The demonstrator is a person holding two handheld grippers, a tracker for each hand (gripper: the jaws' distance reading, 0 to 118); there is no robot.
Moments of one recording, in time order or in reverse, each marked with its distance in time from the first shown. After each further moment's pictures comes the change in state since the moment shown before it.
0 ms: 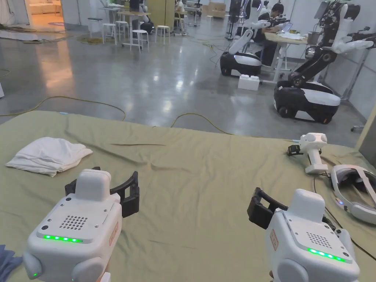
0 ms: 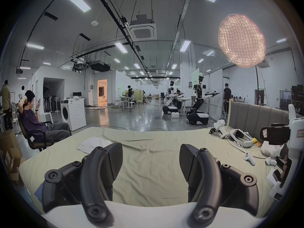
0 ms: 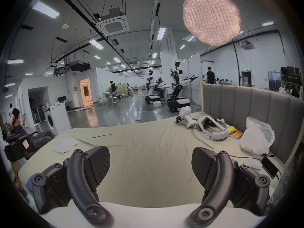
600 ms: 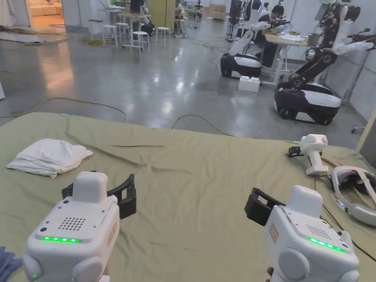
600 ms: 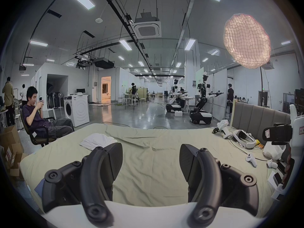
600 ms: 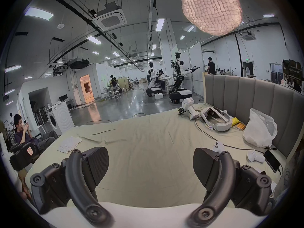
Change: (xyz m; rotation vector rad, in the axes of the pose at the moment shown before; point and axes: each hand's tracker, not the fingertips) left arm -0.005 -0.002 -0.003 -0.024 0.033 0.024; right arm -0.005 0.009 -0.005 -0.071 -0.008 -0.046
